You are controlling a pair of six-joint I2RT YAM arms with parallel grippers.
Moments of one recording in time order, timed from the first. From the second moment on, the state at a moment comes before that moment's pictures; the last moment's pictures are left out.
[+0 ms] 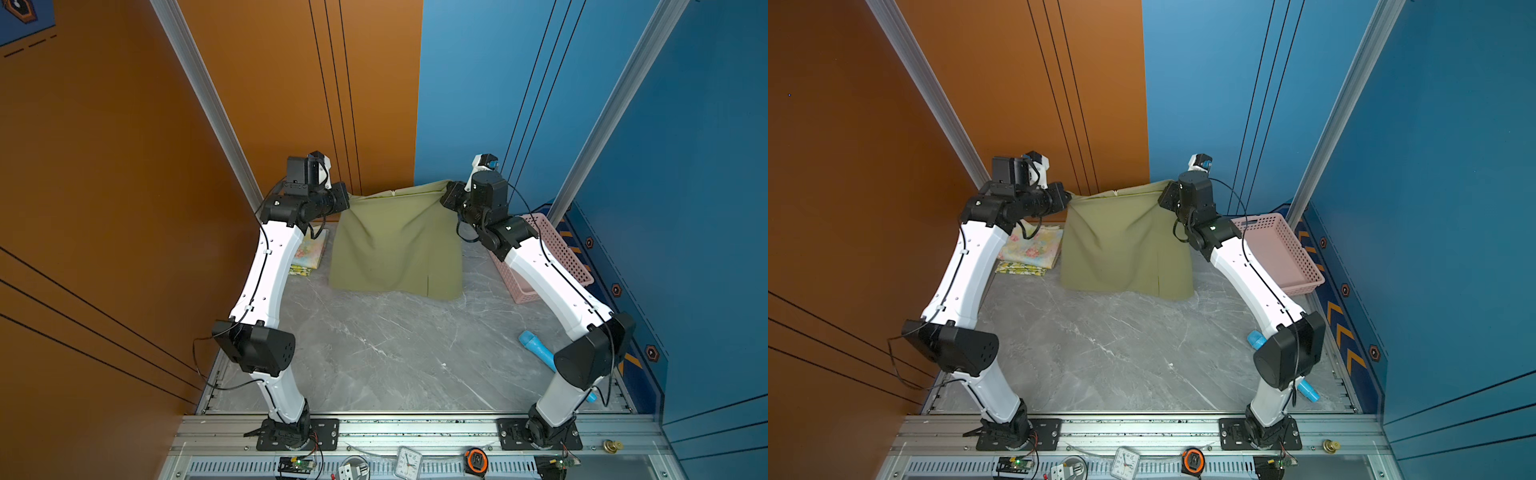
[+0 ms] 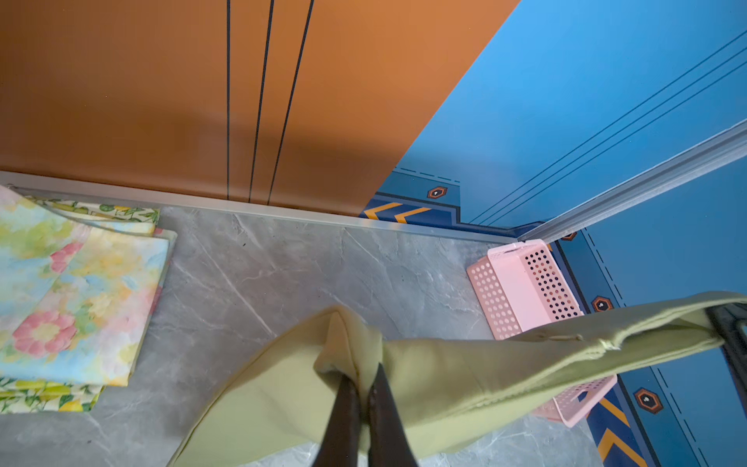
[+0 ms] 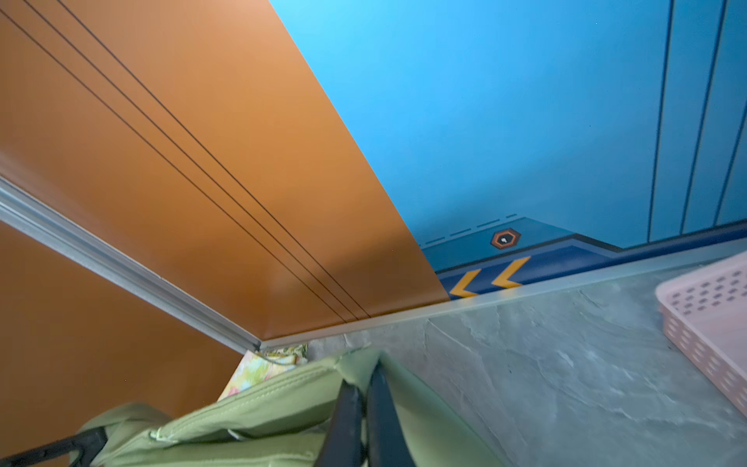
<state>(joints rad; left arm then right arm) -0.14 1.84 2.21 -0.88 0.21 -0.39 0.46 1.79 1.91 -0.30 0.19 0.61</state>
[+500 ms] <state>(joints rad) -0.28 1.27 1.36 -0.69 0.13 -0.45 0.46 1.36 1.25 -0.18 0.06 0.68</state>
